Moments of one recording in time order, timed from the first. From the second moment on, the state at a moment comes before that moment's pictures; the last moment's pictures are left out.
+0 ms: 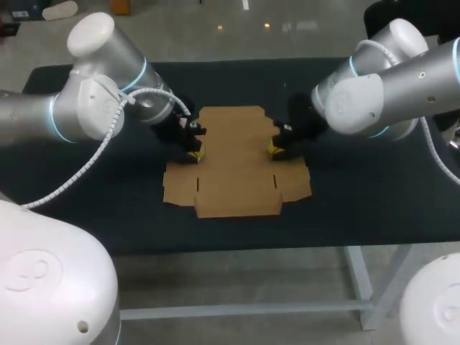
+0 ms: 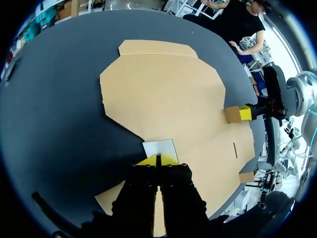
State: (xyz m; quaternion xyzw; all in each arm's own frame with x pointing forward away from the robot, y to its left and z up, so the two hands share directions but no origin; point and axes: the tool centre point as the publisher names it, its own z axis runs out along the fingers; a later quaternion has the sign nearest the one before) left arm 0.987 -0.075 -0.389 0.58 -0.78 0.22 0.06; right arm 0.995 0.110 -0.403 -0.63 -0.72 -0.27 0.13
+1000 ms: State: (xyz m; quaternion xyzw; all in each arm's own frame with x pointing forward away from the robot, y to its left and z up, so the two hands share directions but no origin) left arm 0.989 -0.083 -0.394 0.57 -0.79 0.22 0.05; right arm 1.000 0.118 -0.412 -0.63 -0.73 -0.24 0.11
